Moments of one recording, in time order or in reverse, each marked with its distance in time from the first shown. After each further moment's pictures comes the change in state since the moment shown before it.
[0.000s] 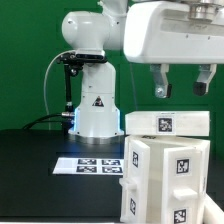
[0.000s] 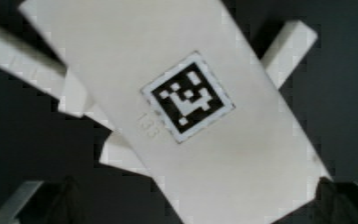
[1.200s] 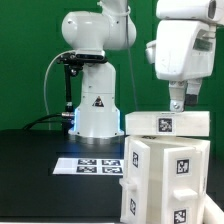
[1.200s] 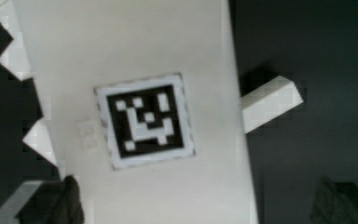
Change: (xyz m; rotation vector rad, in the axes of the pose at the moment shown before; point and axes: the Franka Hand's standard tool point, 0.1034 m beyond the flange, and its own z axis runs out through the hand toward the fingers) arm -0.009 -0.018 0.023 -0.022 0.000 -0.299
